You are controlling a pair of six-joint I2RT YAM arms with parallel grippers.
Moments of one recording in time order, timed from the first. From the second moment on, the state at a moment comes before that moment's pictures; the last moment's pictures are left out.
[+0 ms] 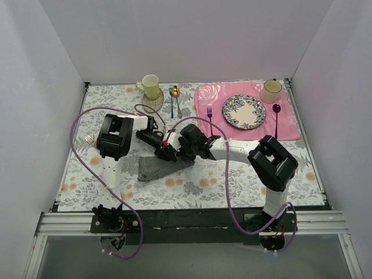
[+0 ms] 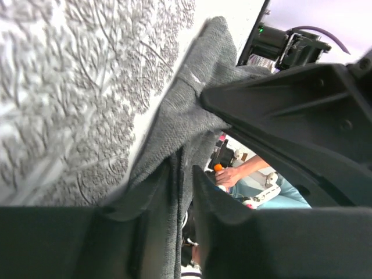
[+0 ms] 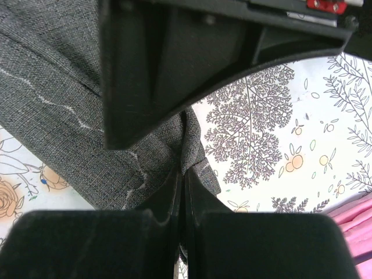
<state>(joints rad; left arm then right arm) -0.26 2.31 1.46 -1.02 1.10 0.23 0.89 1.85 1.13 -0.13 -0.15 -0.45</state>
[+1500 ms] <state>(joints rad) -0.32 1.32 0.79 -0.68 0.53 0.62 0.89 1.80 0.99 0.07 -0.13 -0.50</state>
